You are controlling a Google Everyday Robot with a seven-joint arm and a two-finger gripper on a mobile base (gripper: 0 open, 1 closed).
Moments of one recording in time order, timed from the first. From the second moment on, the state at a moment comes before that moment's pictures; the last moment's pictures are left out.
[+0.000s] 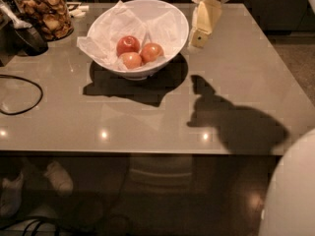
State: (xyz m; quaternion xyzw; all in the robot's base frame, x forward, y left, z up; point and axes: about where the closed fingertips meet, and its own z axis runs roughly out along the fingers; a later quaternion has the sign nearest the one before) arm 0.618 -0.098 1.000 -0.64 0.74 0.03 0.19
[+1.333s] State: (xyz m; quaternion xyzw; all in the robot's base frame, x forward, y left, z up) arm 0.652 -0.044 1.003 -0.68 0.71 0.02 0.20
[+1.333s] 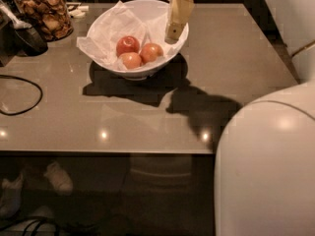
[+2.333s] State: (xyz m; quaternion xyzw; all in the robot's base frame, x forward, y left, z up) arm 0.691 -0.035 0.972 -0.66 0.72 0.04 0.19
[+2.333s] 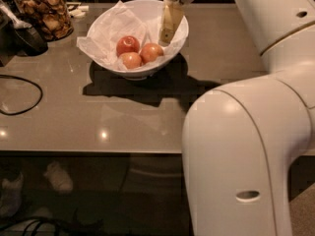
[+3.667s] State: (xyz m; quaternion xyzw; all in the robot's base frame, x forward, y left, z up) arm 0.712 -0.012 0.934 -0.66 0.73 0.06 0.16
